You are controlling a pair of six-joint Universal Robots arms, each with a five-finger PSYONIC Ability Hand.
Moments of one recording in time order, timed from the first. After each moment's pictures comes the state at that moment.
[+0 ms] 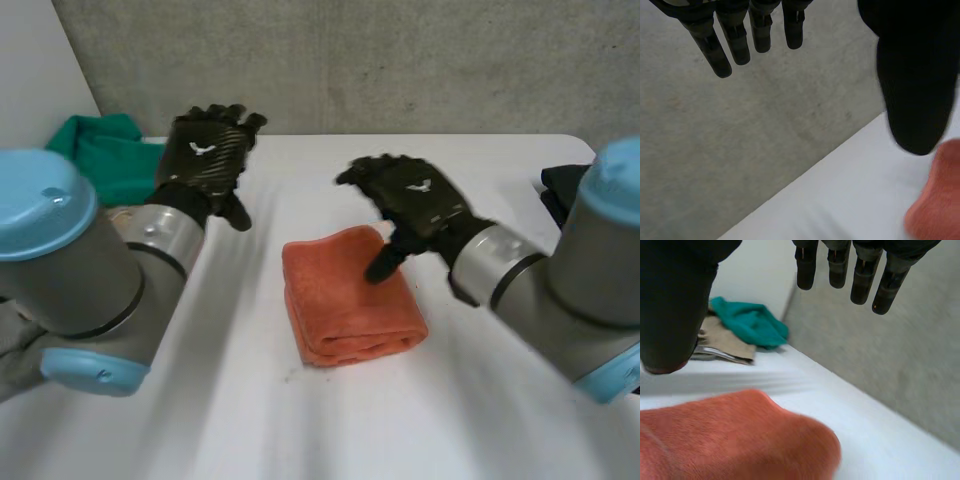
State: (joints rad) left arm 4.16 -1.88 -1.51 3.46 -1.63 3.38; right arm 2.03 -1.24 1.49 -0.13 1.19 3.04; left_hand 0.20 0.20 0.21 0.20 0.05; right_hand 0.21 0.22 0.21 0.23 0.06
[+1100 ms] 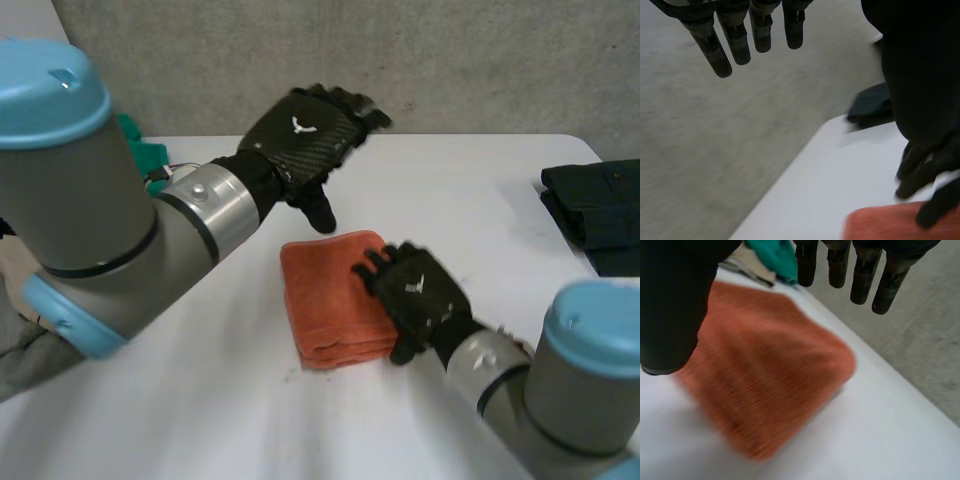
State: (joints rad) left arm 4.10 -1.93 -1.20 3.13 -1.24 3.46; right arm 2.09 -1.24 1.89 -0.42 1.32 2.73; left_hand 0.20 0.20 0.21 0.20 0.04; right_hand 0.18 0.22 0.21 0.23 0.06
